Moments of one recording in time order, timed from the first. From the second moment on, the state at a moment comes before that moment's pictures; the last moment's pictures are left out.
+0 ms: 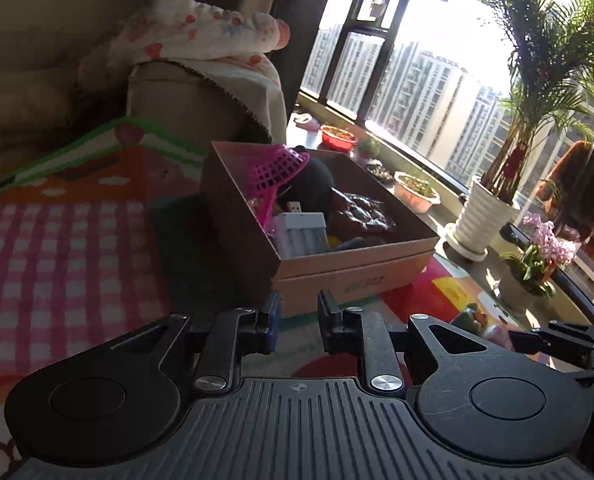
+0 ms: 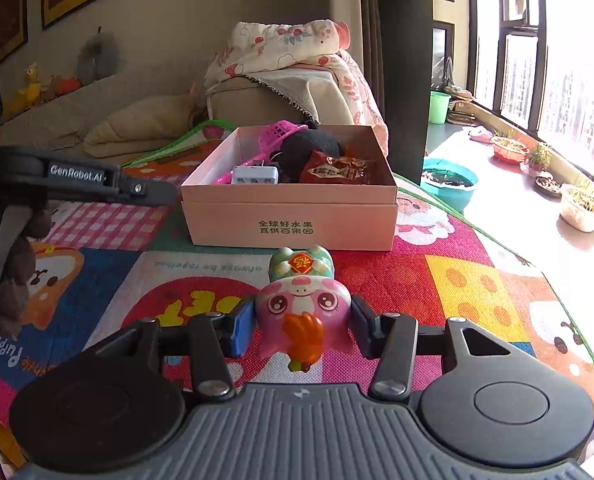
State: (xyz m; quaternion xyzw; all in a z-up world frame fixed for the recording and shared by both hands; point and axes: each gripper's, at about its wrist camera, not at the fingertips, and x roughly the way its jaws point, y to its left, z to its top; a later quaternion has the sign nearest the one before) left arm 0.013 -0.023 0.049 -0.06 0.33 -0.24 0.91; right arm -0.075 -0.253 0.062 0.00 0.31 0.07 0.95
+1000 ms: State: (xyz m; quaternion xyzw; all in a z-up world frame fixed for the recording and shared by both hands) left arm 0.070 -0.043 0.057 -0.09 0.33 -0.18 0.92; right arm 0.025 -0.286 0.047 -0.08 0.33 -0.01 0.94
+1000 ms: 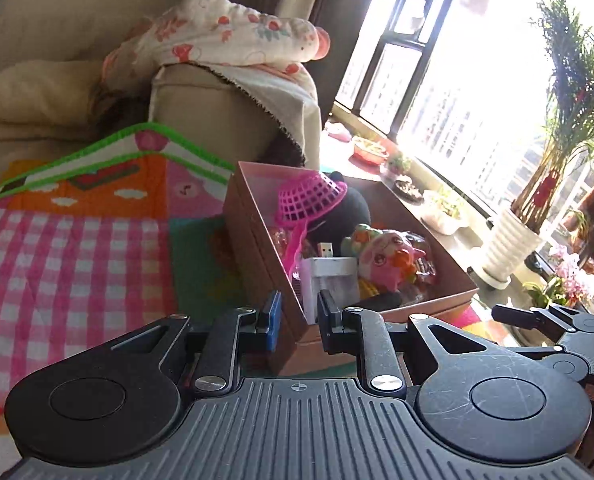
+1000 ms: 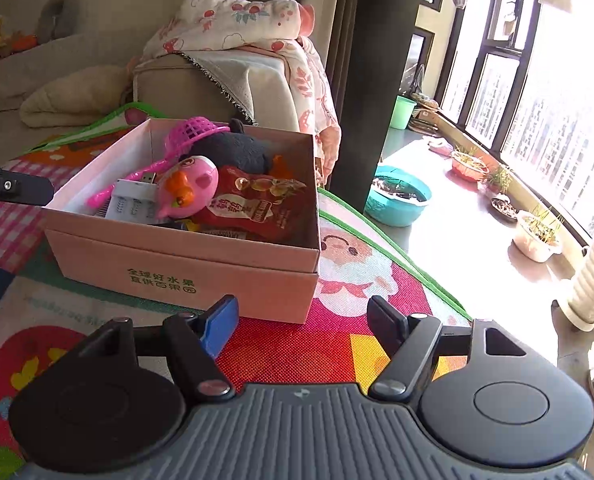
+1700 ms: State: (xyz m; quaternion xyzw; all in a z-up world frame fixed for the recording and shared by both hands) left arm 0.173 0.078 0.029 -0.08 0.31 -0.05 0.95; right arm 0.140 -0.163 0.036 -0.10 0.34 0.06 0.93
